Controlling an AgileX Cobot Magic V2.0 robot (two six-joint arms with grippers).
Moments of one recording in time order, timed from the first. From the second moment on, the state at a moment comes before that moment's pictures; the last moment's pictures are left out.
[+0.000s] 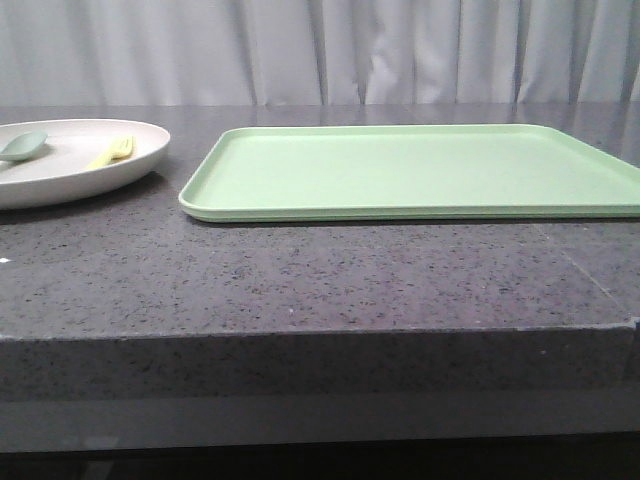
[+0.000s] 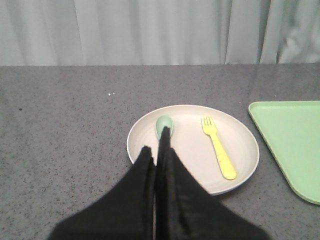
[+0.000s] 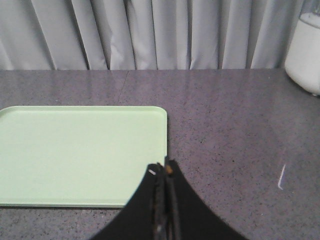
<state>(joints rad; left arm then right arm) 0.02 0.41 -0.72 -0.07 0.62 0.08 0.04 0.34 -0.60 -0.03 0.51 0.10</state>
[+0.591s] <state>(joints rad) 0.02 0.44 -0.72 -0.07 0.59 0.08 0.04 0.36 -0.60 -0.07 0.51 0.10</state>
